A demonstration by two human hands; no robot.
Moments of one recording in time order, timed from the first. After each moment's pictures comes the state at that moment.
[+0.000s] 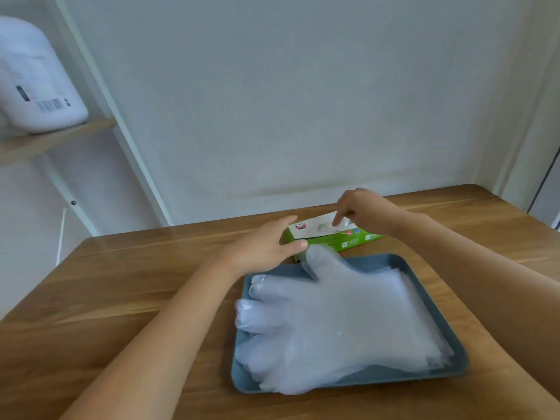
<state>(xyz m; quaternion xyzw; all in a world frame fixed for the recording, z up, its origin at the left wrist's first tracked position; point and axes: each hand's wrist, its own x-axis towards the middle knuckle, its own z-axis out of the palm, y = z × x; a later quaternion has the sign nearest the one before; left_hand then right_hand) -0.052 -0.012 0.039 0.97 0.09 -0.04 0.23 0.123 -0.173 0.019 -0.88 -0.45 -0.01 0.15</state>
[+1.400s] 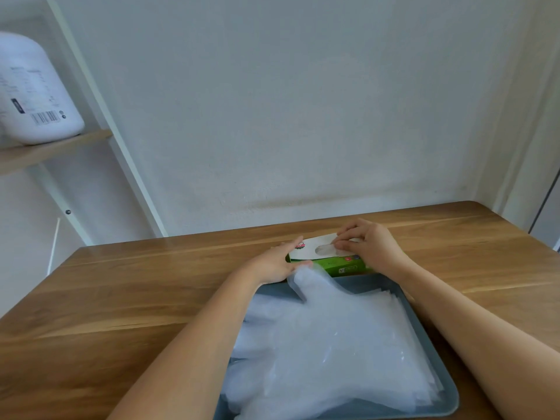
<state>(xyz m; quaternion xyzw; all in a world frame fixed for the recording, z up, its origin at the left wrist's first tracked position) 0.010 0.002 -0.020 0.91 0.15 -0.07 0.37 0.123 -0.186 -0.027 -0.80 -0.35 0.02 0.48</state>
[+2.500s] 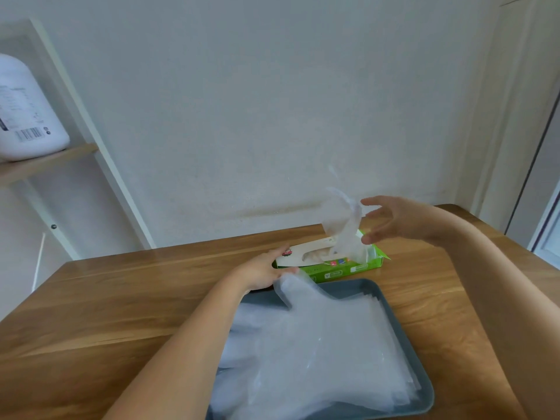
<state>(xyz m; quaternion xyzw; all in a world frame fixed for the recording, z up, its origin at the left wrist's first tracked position) 0.010 -0.003 -0.014 0.90 0.15 -0.07 0.39 0.143 -0.255 0.049 -0.84 -0.29 0.19 0.42</state>
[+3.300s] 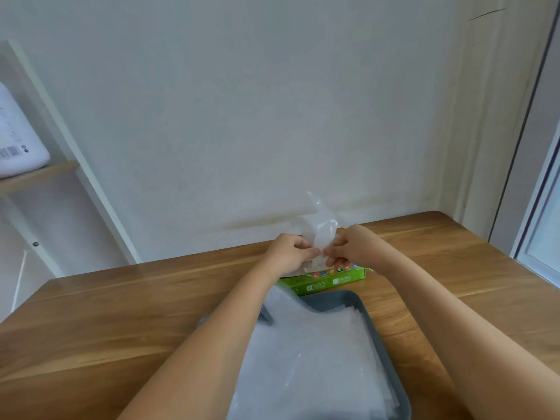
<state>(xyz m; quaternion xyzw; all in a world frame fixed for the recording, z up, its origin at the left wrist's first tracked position) 0.059 -0.070 0.018 0.88 0.16 0.04 0.44 0.131 -0.221 0.017 -0.84 -0.27 0.18 0.44</state>
